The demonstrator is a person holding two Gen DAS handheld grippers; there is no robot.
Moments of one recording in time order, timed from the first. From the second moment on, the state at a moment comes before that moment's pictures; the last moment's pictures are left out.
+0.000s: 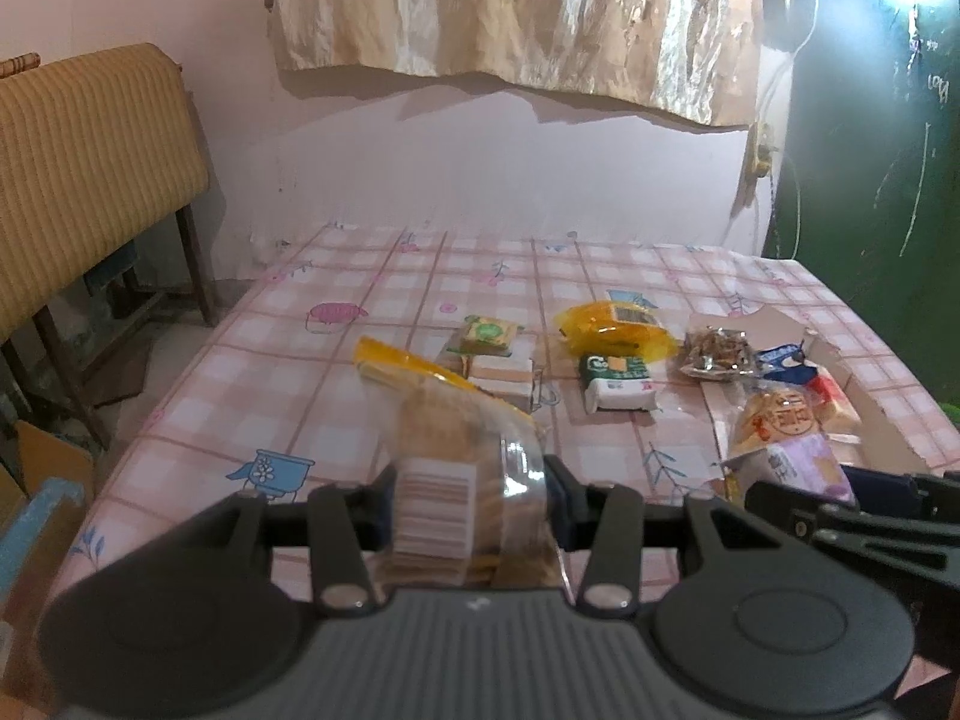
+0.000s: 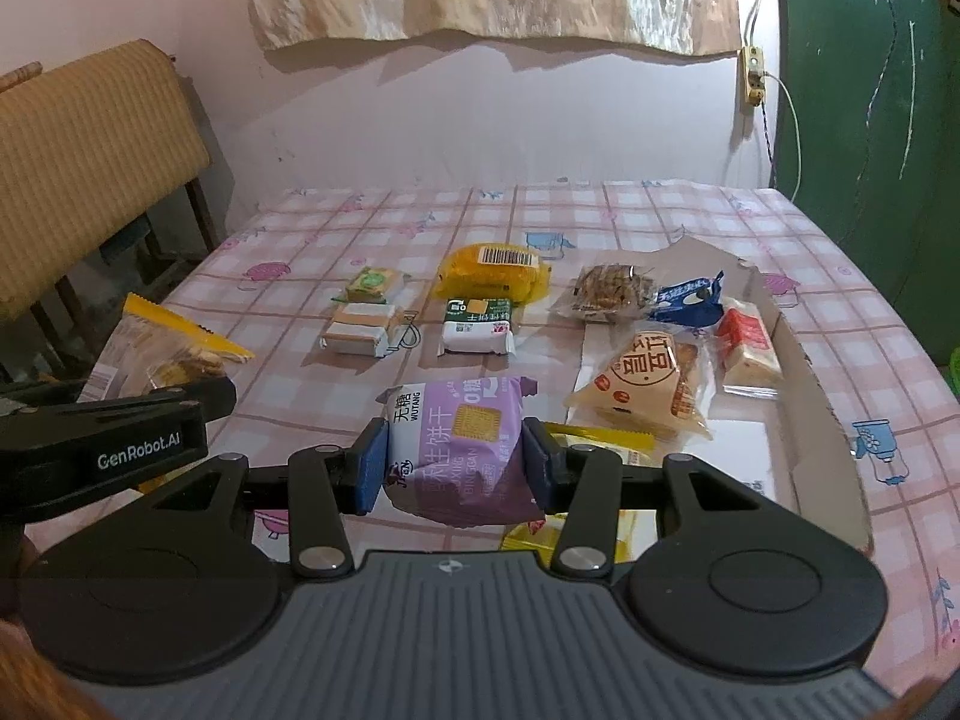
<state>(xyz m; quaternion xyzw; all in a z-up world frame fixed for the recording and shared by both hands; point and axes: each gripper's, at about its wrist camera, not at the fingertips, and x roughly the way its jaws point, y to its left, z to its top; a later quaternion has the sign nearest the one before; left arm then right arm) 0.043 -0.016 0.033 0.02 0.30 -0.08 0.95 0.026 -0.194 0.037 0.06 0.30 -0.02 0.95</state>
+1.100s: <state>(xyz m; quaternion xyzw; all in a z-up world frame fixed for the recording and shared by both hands) 0.009 -0.040 0.053 0.03 0.28 -0.11 0.95 -0.031 -0.217 0.061 0.07 0.26 -0.05 0.96</state>
